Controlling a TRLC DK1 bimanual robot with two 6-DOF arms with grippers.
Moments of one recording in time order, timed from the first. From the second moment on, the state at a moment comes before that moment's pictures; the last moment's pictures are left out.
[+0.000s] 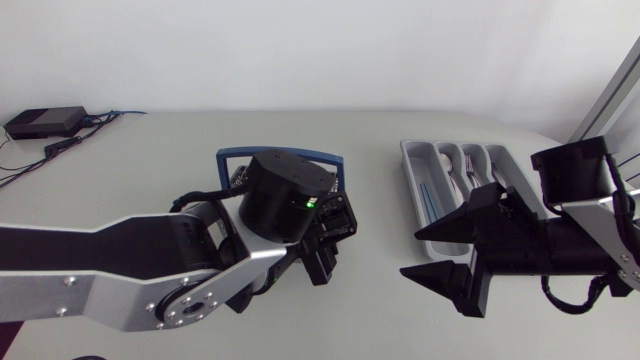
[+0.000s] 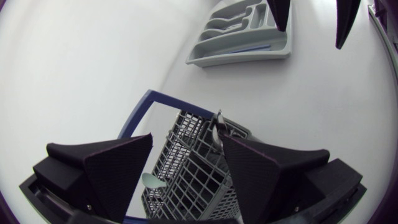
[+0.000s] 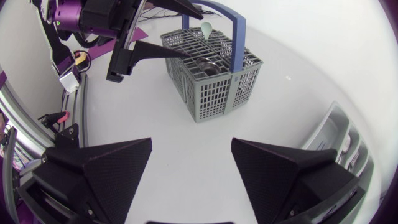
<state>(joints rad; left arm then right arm) -0.98 1.55 0.85 0.14 -0.50 0.69 0.23 1.03 0.58 -0.44 -0.61 -0.55</state>
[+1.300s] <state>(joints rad) -0.92 1.61 0.90 0.05 -0.32 0.65 0.32 1.08 0.59 -0.41 -0.57 -0.52</state>
